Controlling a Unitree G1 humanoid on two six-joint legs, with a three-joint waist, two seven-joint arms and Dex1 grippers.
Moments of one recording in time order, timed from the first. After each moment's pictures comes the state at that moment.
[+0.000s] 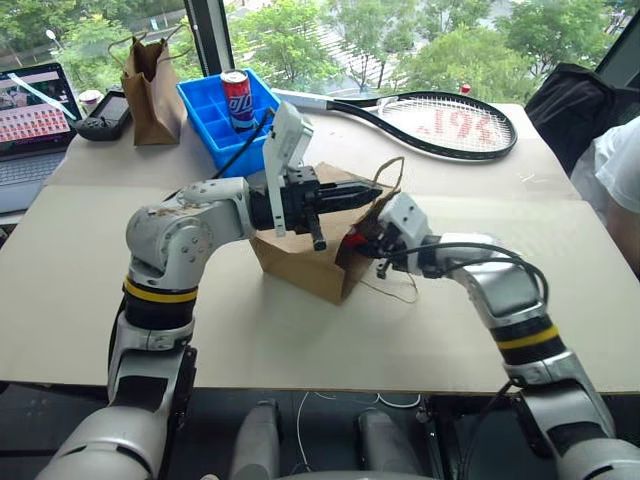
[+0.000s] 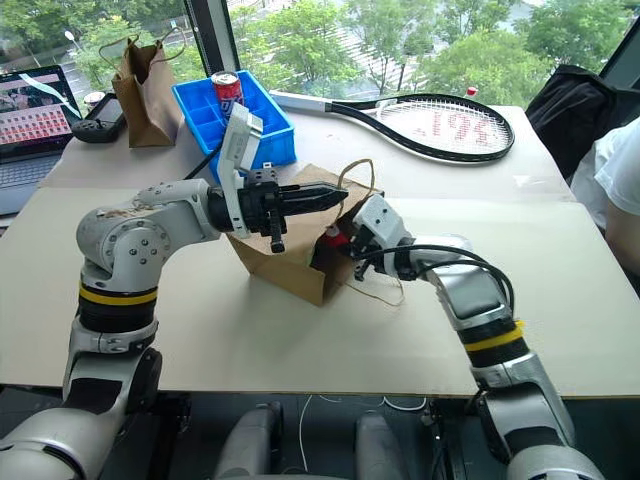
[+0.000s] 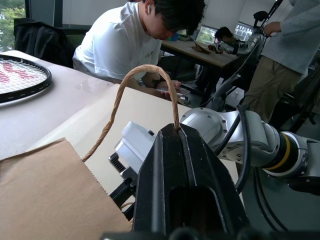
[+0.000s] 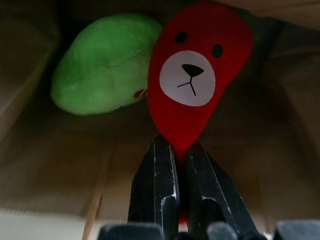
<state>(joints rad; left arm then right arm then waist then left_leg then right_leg) -0.85 0.37 -0.01 -0.17 -0.75 0.97 -0.79 -0.67 -0.42 0.23 0.14 0.18 0.50 0.78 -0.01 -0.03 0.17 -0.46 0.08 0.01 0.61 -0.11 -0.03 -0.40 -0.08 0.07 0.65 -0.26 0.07</state>
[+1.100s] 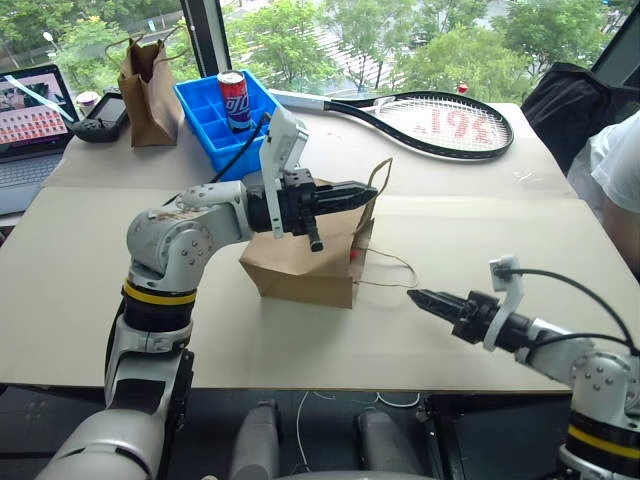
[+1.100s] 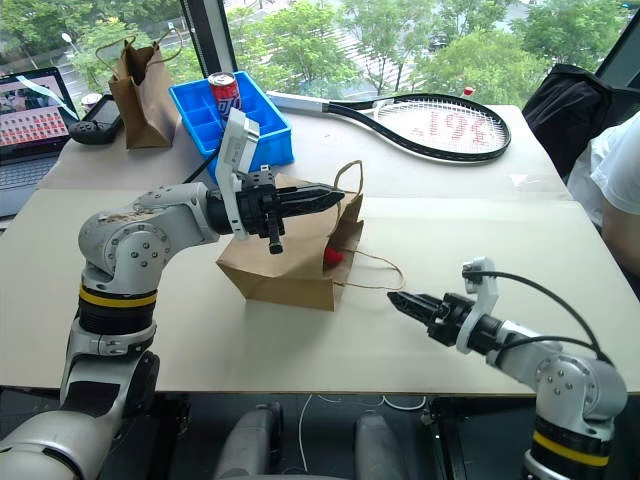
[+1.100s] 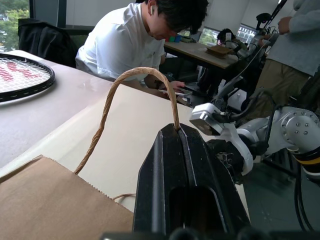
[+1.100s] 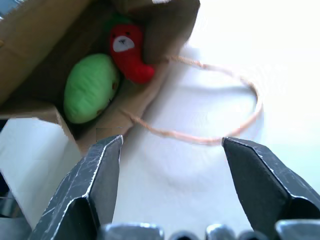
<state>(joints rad) -0.83 0.39 -0.02 -0.13 -0.75 0.92 -0.82 -0.12 -0.35 -0.51 -0.35 0.96 1.30 0.45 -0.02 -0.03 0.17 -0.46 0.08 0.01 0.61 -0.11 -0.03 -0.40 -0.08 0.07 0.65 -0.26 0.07</state>
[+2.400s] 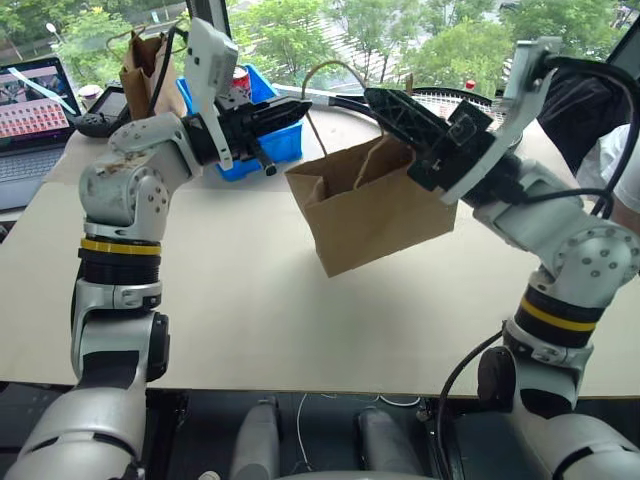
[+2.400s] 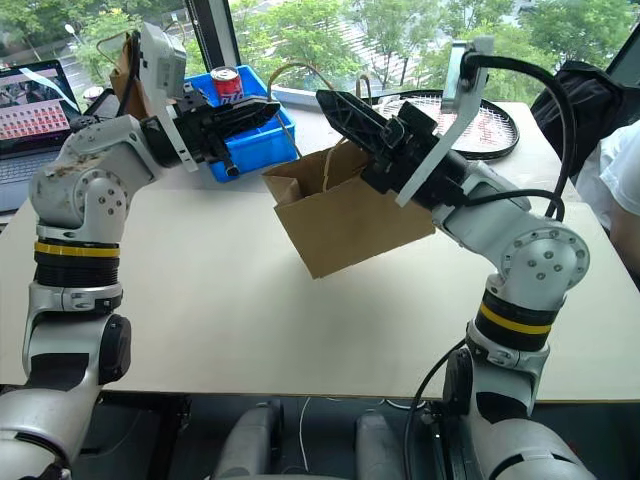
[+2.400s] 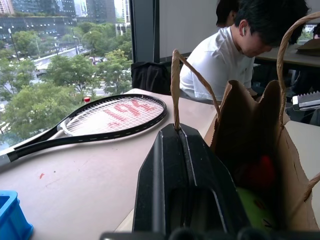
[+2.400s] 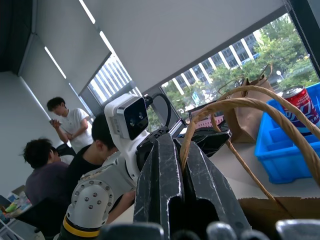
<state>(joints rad) -1.00 0.52 0.04 0.18 -0.53 0.59 -0.88 -0.83 -0.35 -0.31 -0.28 1.44 1.04 0.04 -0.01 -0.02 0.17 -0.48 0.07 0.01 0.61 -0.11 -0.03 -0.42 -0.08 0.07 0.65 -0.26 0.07</state>
